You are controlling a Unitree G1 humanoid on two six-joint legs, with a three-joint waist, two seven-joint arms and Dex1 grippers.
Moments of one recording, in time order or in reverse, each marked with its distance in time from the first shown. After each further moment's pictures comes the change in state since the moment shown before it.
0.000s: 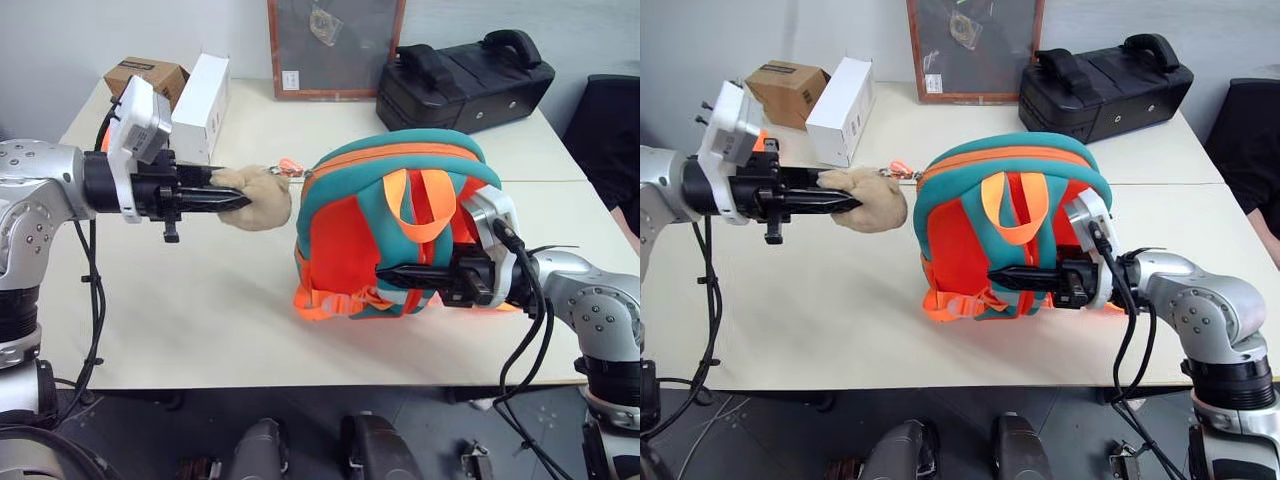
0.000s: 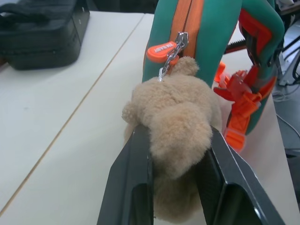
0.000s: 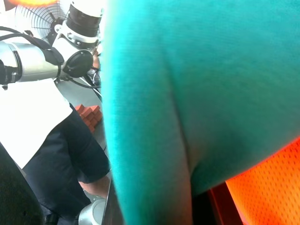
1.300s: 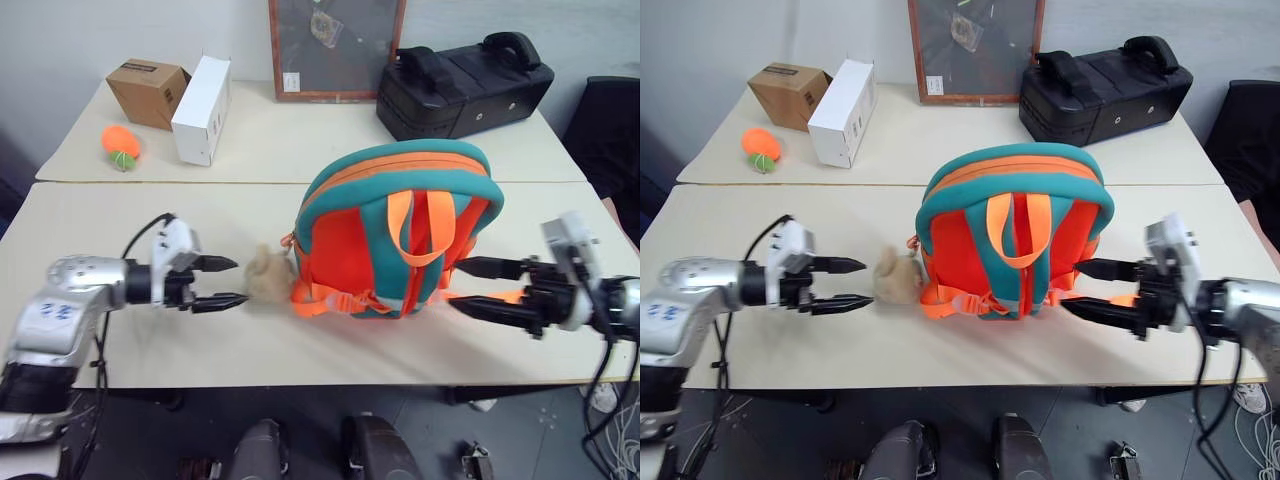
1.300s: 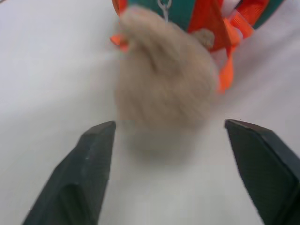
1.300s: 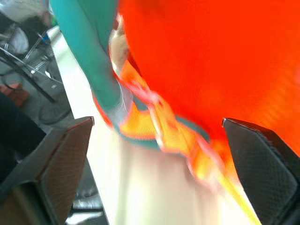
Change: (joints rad) left arm 0.520 -0.089 0.161 -0.070 0.133 -0.092 0.015; right arm 0.356 -0.347 -0.314 0.135 -0.171 -0.161 0.210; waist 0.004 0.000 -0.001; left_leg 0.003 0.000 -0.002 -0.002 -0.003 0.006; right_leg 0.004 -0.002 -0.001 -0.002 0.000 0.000
